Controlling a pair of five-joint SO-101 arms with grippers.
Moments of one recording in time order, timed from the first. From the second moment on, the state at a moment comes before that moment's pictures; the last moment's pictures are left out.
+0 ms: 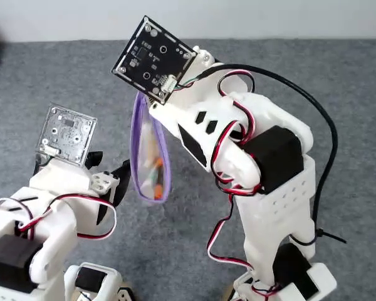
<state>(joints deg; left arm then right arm) 8.8 -55.5 13.1 96.8 1.0 -36.2 -7.5 -48.4 84.8 31.5</state>
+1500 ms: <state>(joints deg) 17.1 -55.2 11.3 93.2 10.7 -31.6 -1.0 -49.1 94.1 16.9</state>
